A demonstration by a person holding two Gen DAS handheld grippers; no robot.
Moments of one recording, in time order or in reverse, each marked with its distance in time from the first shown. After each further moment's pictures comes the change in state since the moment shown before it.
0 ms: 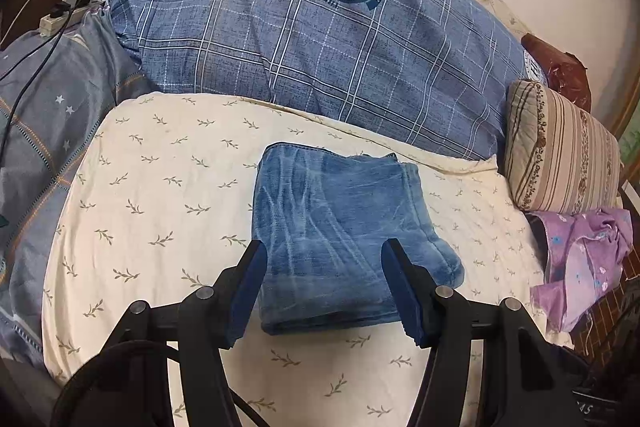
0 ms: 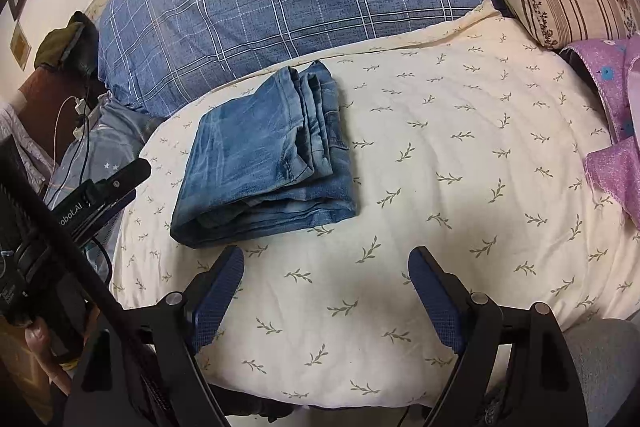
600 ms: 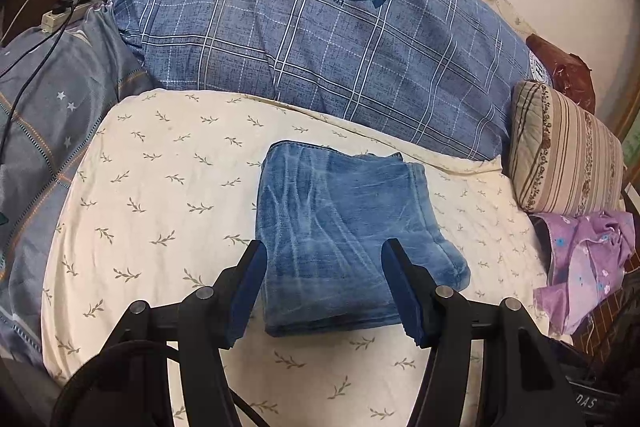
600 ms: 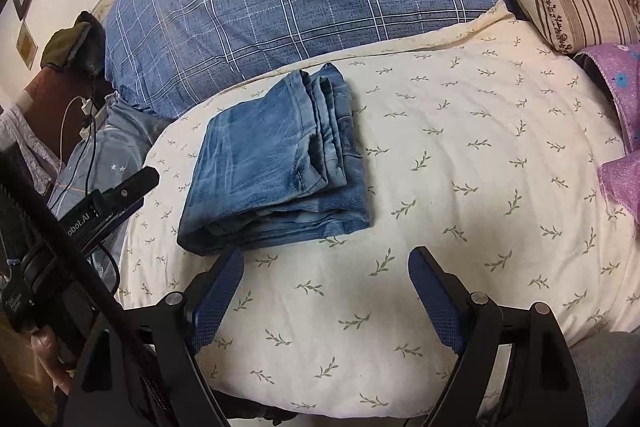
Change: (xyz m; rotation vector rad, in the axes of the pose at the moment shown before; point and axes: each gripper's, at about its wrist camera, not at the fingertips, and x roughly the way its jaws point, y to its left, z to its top) left arm 0.006 0.000 0.000 -0.011 -0.001 0.014; right arm 0.009 0.004 0.008 -0.005 0.000 0.040
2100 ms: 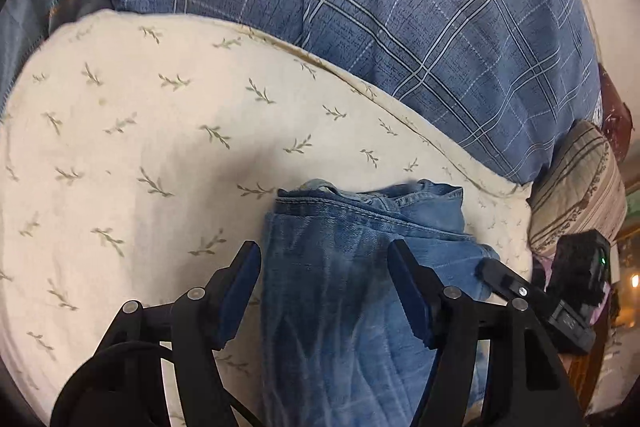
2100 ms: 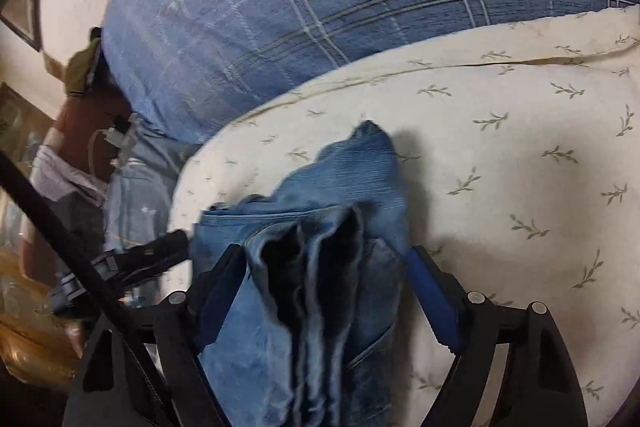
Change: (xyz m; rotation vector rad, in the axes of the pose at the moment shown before) left arm 0.191 0.071 0.127 -0.236 0.360 -0.091; right arm 0.173 -0.030 0.161 0.021 0.210 0.367
